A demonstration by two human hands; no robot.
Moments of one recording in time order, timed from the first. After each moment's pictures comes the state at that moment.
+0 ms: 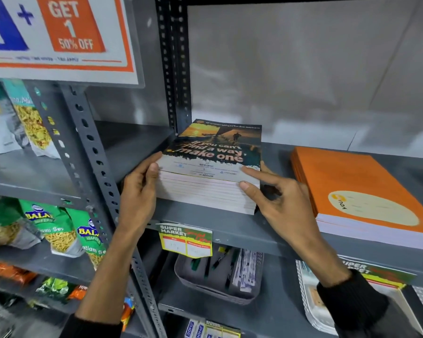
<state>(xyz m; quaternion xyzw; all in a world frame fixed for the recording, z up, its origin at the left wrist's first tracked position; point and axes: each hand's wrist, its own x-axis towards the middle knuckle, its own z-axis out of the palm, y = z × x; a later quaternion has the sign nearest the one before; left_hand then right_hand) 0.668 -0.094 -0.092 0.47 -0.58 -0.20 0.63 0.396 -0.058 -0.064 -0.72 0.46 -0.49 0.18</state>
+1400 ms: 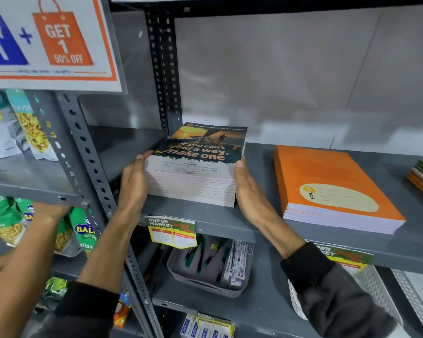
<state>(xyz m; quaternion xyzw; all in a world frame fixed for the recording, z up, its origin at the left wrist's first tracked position) 0.644 -0.091 -0.067 0.56 -0.47 -0.29 0.62 0.410 -0.059 -0.063 -0.66 0.52 -0.40 0.37</state>
